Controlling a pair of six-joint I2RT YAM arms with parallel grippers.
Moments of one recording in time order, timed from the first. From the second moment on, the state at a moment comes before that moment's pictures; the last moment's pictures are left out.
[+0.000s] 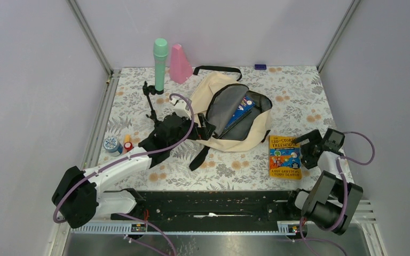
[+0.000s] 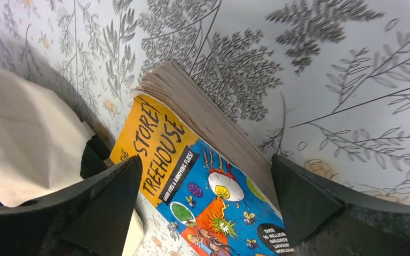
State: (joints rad) left arm -0.74 1.20 0.71 0.18 -0.06 -0.56; right arm -0.51 1.18 0.49 -0.30 -0.26 0.72
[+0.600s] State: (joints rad) left arm -0.74 1.20 0.64 0.22 -0.02 -0.59; right arm -0.06 1.03 0.42 -0.37 -0.25 0.81
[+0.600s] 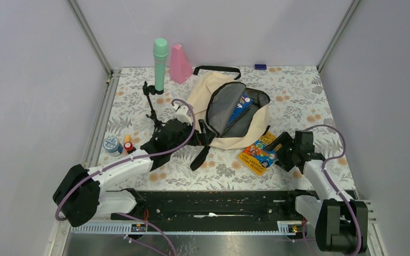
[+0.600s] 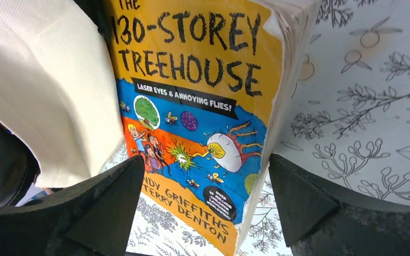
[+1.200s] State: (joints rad) left arm -0.96 1.38 0.68 0.41 0.08 -0.56; right arm -0.04 0.97 0.31 -0.21 -0.26 0.96
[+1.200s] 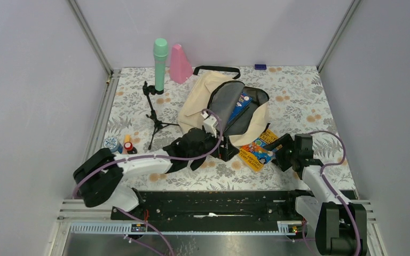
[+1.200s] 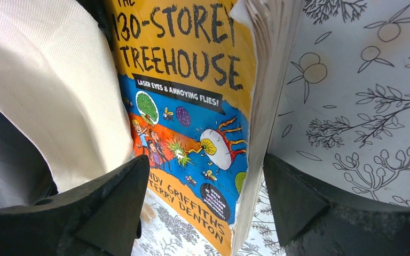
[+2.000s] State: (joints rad) left arm -0.96 1.86 0.92 0.50 0.16 -0.49; right arm -0.04 0.83 0.27 -0.24 -0.25 1.05
